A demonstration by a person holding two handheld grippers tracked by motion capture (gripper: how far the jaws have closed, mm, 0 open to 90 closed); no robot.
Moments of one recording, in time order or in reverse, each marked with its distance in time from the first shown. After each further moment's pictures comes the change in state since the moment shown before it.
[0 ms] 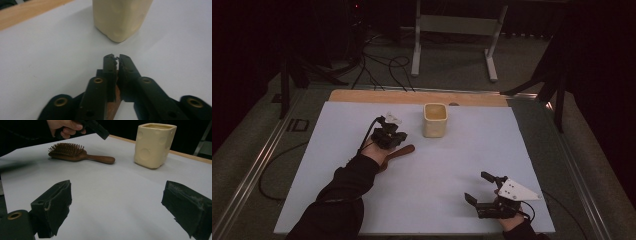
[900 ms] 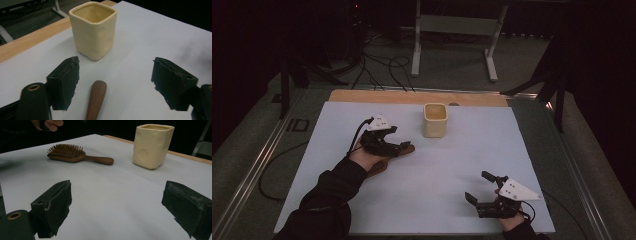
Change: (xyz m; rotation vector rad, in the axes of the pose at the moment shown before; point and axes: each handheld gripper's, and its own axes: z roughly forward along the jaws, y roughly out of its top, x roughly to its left) left arm -0.010 -0.009 -0.055 -0.208 -0.128 0.130; right arm -0.001 0.000 -0.001 -0.007 -0.009 0.003
